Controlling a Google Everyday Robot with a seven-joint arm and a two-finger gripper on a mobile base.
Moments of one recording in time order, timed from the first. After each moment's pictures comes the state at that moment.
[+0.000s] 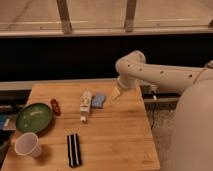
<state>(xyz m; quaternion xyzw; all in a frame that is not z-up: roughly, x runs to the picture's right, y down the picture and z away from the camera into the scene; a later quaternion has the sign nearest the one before) 0.105 0.033 0.812 -0.23 0.13 0.51 0.82</state>
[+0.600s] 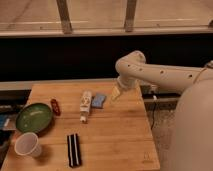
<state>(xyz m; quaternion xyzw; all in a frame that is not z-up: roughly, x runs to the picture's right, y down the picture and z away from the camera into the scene) 0.105 0.032 0.811 -0.23 0.13 0.51 0.82</state>
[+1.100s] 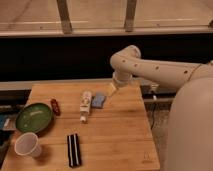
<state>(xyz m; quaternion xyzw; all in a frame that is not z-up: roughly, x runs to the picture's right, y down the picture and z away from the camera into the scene) 0.062 0.000 0.803 -0.23 0.11 0.47 0.85</state>
